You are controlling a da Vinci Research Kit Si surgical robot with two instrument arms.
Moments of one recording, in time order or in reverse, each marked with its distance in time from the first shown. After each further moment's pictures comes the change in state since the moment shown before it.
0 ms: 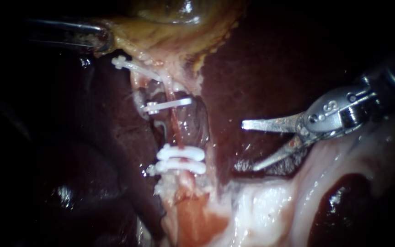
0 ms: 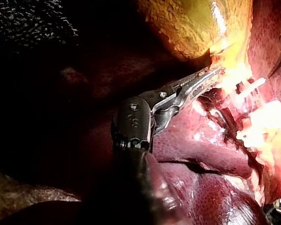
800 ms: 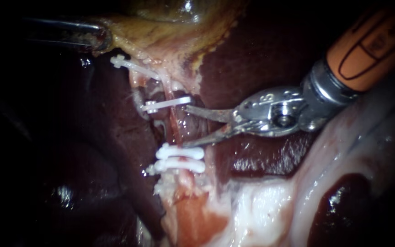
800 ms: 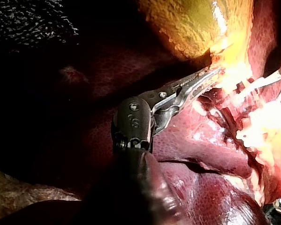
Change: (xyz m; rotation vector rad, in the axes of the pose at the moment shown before) right arm 0.003 0.003 0.010 0.115 0.024 0.379; left arm 0.000 0.000 0.000 0.000 0.002 0.001
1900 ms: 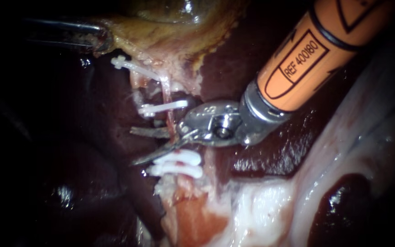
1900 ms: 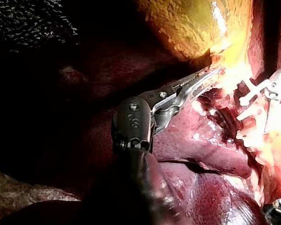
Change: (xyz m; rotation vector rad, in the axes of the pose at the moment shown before) right arm 0.003 -0.002 0.007 0.332 0.166 0.042; left arm 0.000 0.000 0.000 0.002 0.000 0.001
